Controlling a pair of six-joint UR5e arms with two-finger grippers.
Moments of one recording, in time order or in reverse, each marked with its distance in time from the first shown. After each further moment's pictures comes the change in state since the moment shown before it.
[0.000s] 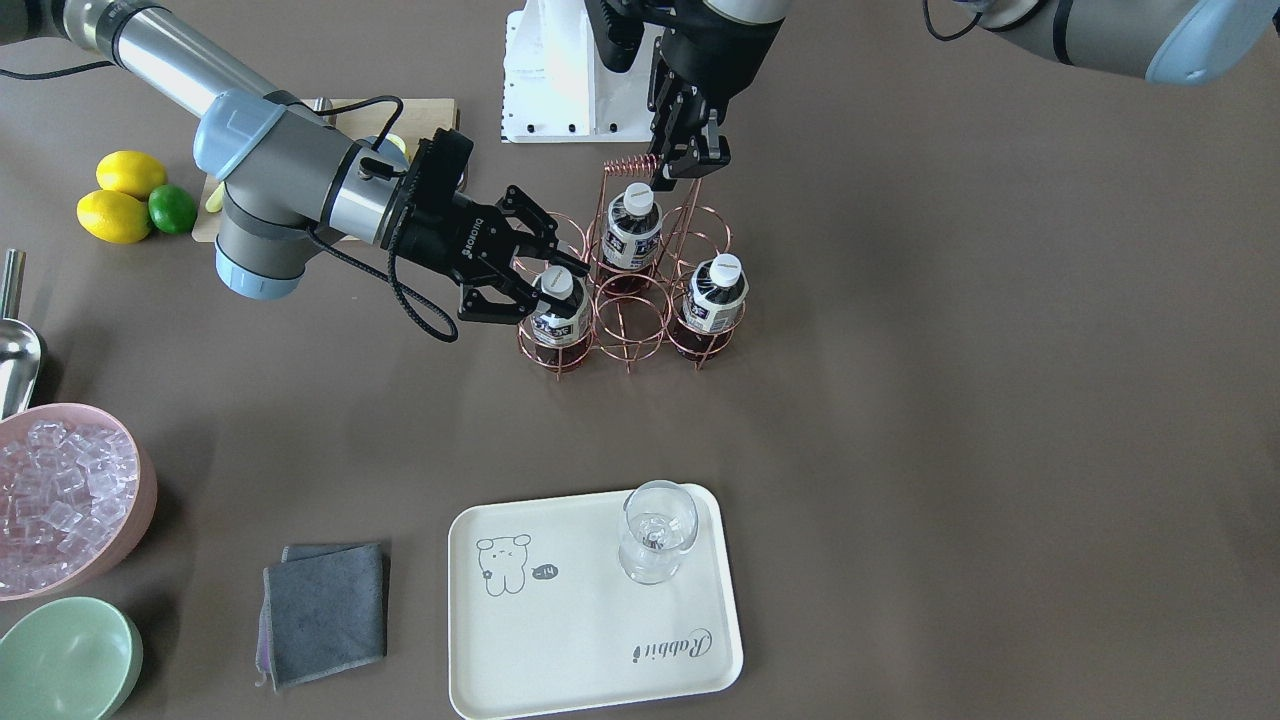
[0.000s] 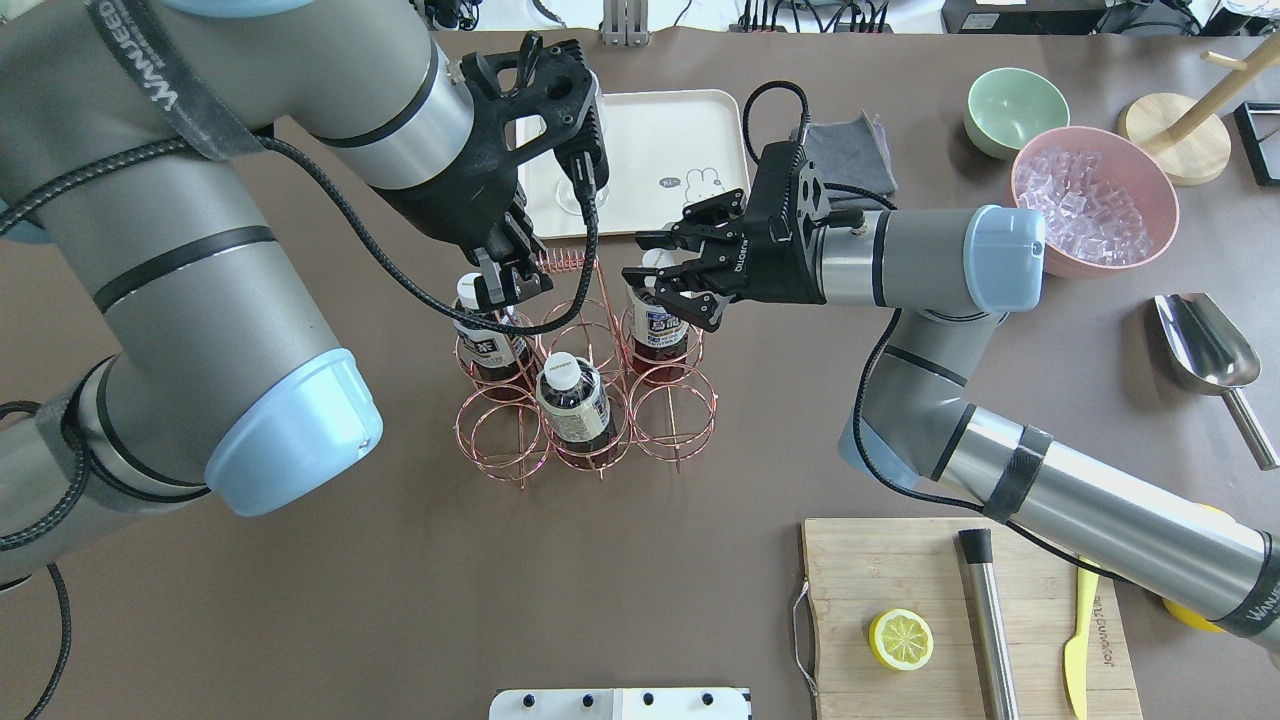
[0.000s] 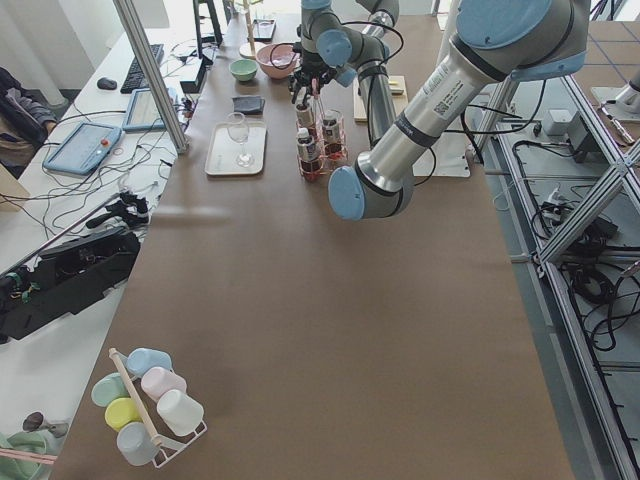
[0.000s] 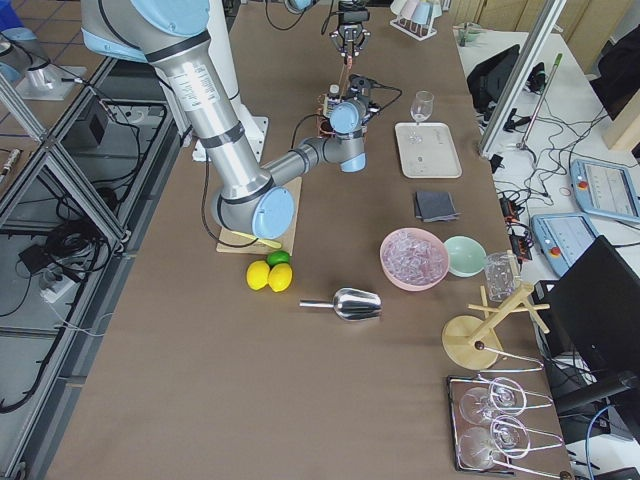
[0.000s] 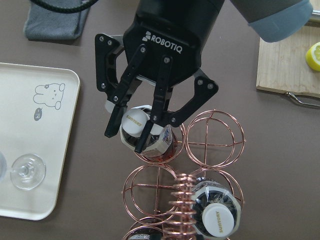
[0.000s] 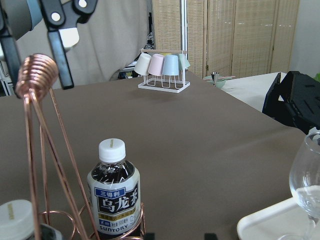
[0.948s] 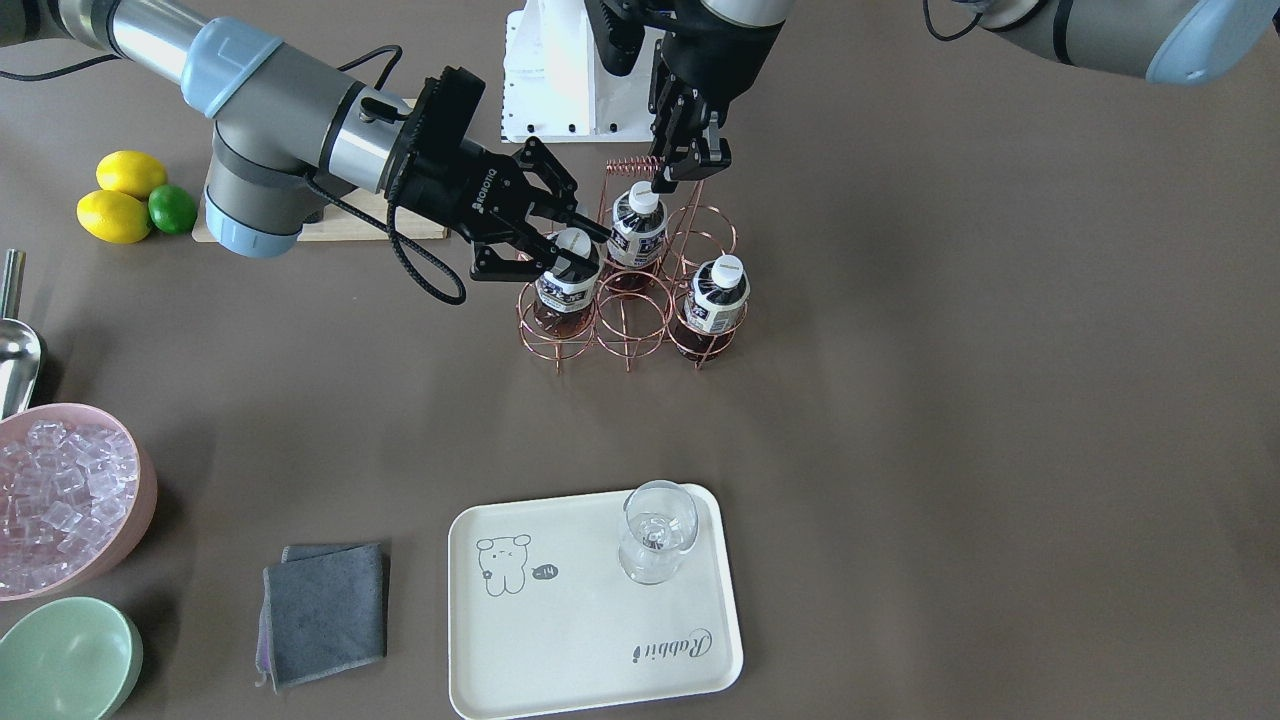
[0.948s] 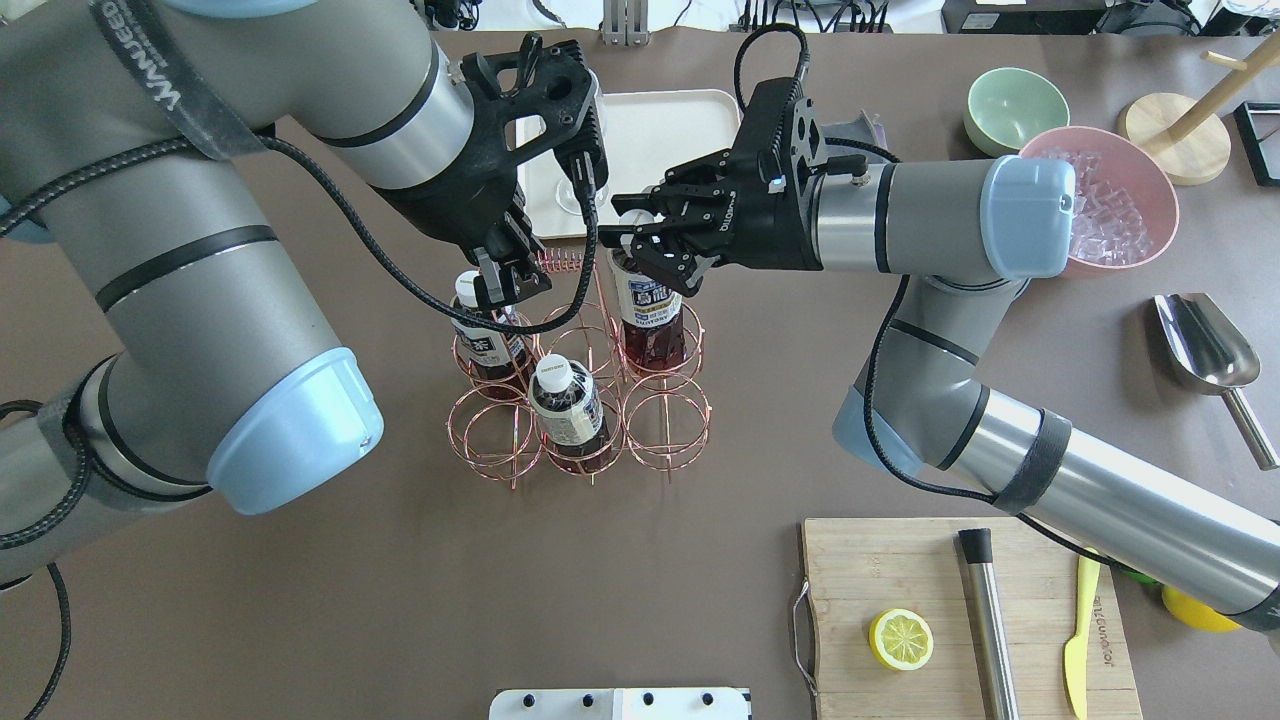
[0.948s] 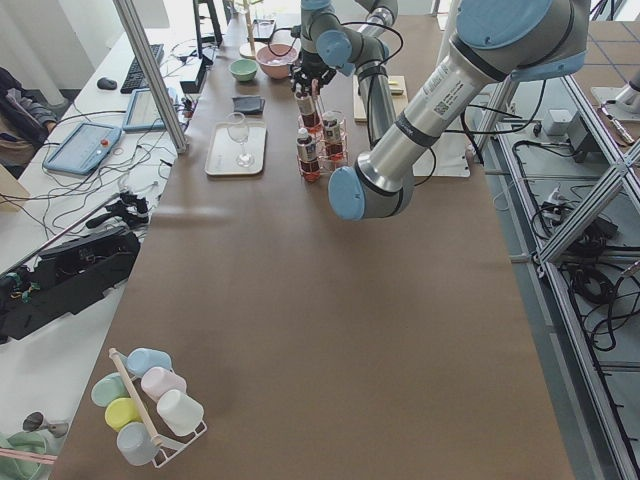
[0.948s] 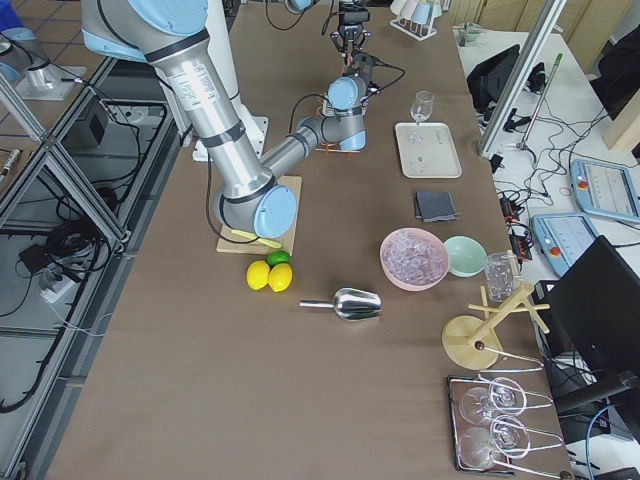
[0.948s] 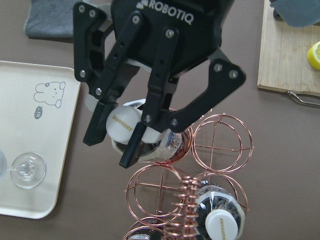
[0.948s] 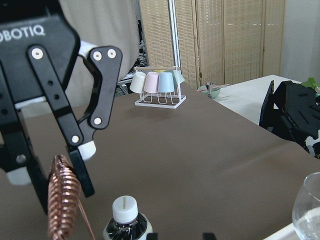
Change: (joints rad) left arm 0.000 0.001 0.003 0.001 0.001 0.000; right arm 0.024 0.014 0.152 -0.165 0.008 0.089
